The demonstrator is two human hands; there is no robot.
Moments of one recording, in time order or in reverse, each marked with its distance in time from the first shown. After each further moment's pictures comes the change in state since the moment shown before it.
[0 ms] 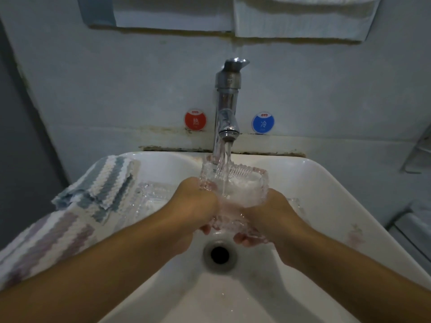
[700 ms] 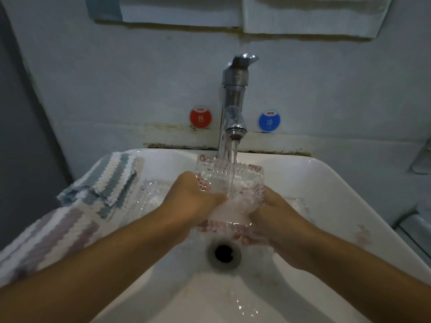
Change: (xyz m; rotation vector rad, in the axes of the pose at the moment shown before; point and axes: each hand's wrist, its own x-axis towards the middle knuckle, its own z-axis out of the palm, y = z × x) left_hand 0.011 -0.005 -0.007 0.081 0.128 0.067; right_hand 0.008 0.012 -0.001 0.018 -0.196 -0.050
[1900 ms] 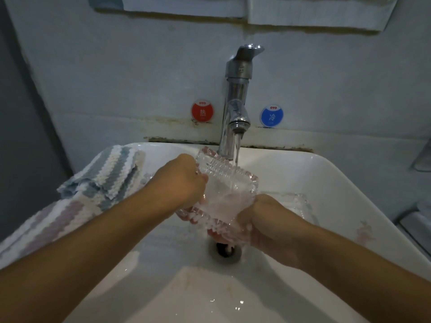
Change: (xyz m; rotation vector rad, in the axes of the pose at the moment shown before) left_hand 0.008 0.014 -0.025 0.413 -0.007 0.042; right_hand 0.002 -0.001 0.012 0.265 -0.131 0.182
